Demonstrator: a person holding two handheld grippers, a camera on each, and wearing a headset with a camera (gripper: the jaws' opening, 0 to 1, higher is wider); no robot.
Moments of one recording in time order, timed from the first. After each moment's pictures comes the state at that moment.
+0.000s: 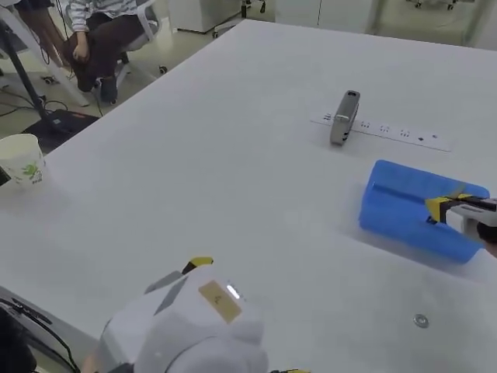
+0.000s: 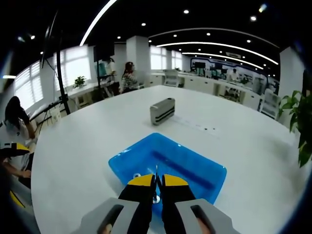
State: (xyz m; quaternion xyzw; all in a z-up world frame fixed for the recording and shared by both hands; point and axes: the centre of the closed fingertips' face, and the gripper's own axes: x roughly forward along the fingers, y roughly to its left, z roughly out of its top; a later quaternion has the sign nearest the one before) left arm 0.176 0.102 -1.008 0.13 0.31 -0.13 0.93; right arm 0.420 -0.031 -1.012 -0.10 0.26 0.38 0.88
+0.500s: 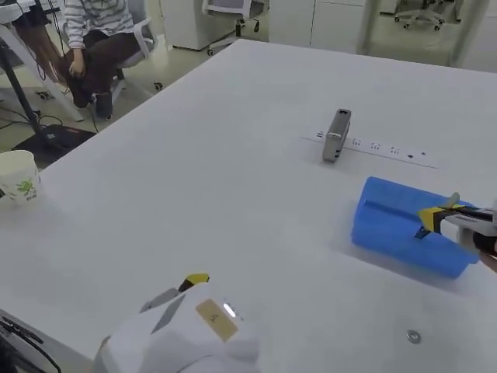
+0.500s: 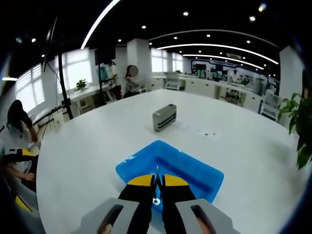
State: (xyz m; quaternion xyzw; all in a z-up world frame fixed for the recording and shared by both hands) left arm 0.175 0.101 -1.007 0.13 0.31 -0.13 0.93; right arm 0.412 -0.031 -0.988 -0.09 0.25 0.39 0.88
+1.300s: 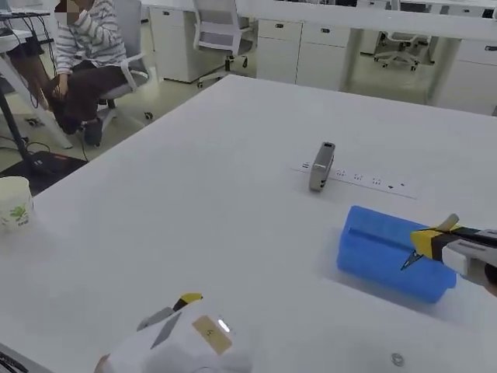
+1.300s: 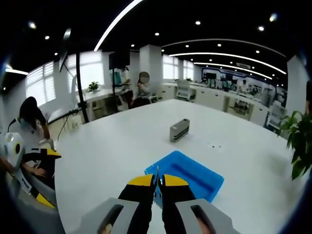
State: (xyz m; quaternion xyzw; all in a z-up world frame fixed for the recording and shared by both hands) left arm 0.176 0.100 -1.000 0.13 0.29 -0.13 0.94; right arm 0.352 -0.030 -0.935 -0.10 0.22 0.43 0.87
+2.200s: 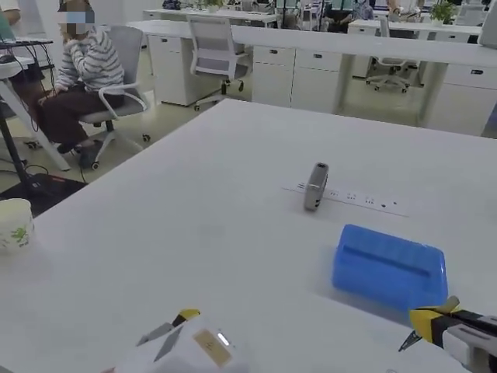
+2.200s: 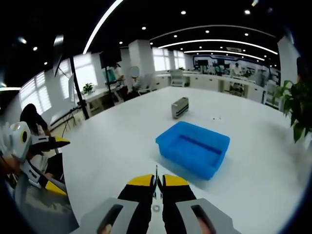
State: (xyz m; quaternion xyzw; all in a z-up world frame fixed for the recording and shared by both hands) left arm 0.176 0.101 -1.000 0.14 0.29 -0.13 0.94; right arm 0.304 -0.055 -0.987 -0.06 0.28 0.41 0.87
